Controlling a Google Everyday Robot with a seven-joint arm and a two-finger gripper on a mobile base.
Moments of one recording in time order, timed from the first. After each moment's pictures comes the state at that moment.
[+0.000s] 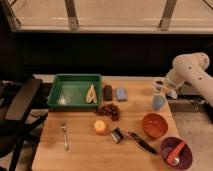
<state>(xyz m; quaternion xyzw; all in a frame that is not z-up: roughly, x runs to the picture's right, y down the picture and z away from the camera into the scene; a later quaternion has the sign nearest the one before) 0.343 0.012 0.802 -0.19 0.03 0.26 0.95</state>
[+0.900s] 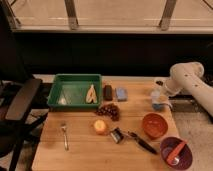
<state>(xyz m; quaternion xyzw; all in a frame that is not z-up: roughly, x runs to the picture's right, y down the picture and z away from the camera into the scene) 0.338 0.056 0.829 -0.23 0.03 0.27 0.94</state>
